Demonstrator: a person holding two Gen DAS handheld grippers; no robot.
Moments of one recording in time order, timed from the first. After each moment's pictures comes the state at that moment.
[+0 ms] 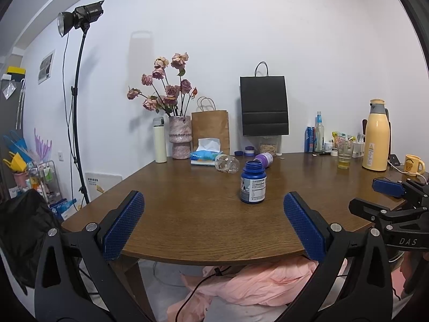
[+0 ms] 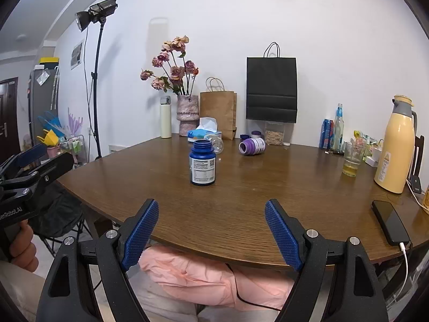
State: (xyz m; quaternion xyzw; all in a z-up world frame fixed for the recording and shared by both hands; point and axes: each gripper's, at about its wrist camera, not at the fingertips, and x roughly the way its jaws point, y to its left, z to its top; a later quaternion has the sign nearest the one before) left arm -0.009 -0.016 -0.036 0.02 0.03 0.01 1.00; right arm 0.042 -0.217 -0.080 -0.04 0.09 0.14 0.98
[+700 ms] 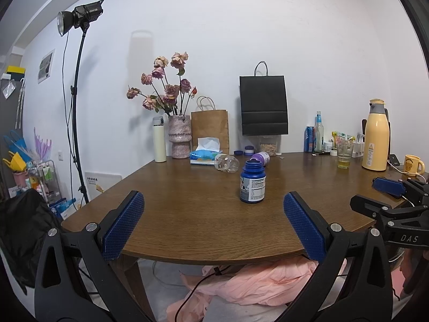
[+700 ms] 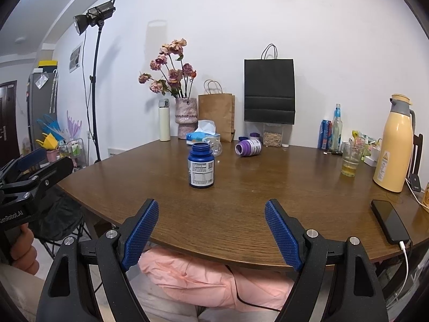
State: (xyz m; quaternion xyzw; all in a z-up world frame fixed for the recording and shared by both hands) left arm -0.010 -0.019 -0.035 0.02 0.03 0.01 1.00; right arm 0.041 -0.218 -0.079 -0.03 0.09 0.14 0.99
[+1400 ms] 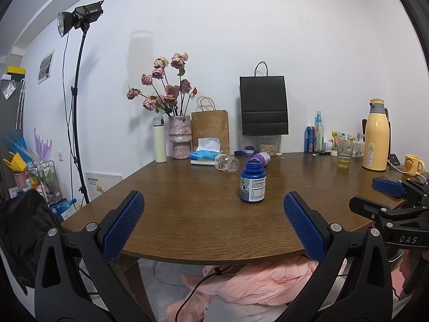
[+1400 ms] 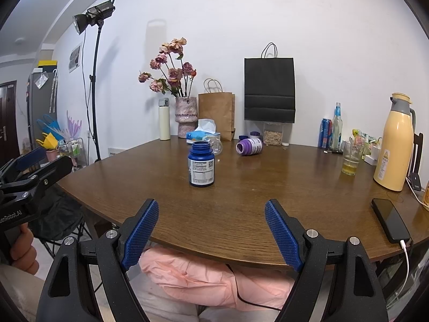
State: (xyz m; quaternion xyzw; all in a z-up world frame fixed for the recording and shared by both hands) left arm -0.010 -0.018 -0.035 0.02 0.03 0.01 1.00; right arm 0.041 -0.218 -0.080 -0.03 0.09 0.14 0.99
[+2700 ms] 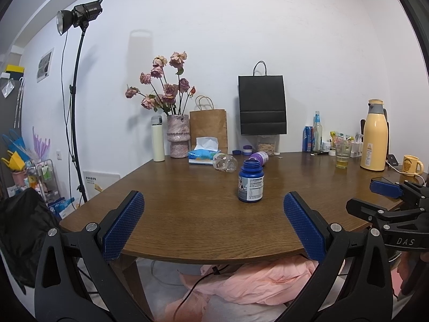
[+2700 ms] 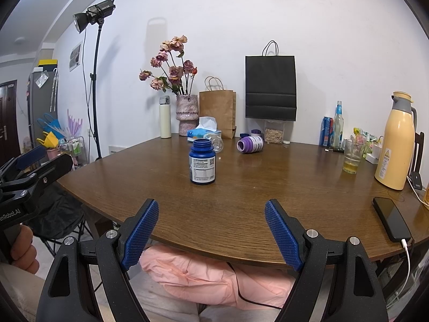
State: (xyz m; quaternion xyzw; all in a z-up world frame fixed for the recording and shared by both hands) left arm -0.010 -0.018 -0.036 0.01 0.03 0.00 1.00; right arm 0.044 -0.217 -0.082 -0.03 0.09 0.14 0.99
